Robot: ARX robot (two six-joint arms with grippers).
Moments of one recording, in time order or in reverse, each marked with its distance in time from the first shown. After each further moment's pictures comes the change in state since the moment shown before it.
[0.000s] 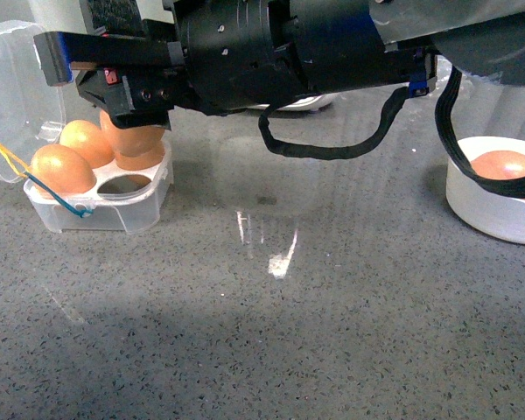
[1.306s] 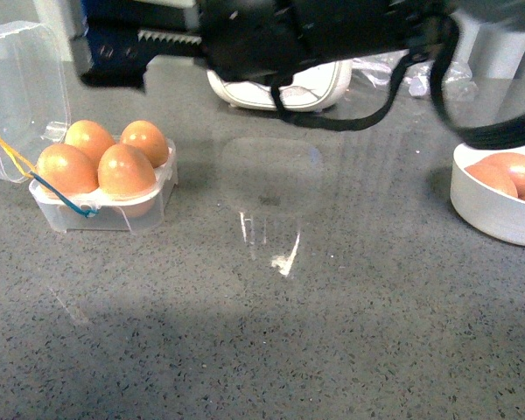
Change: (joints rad) left arm 0.000 0.000 0.000 0.000 0.000 0.000; right arm -0.021 -0.038 0.014 0.002 0.187 0.061
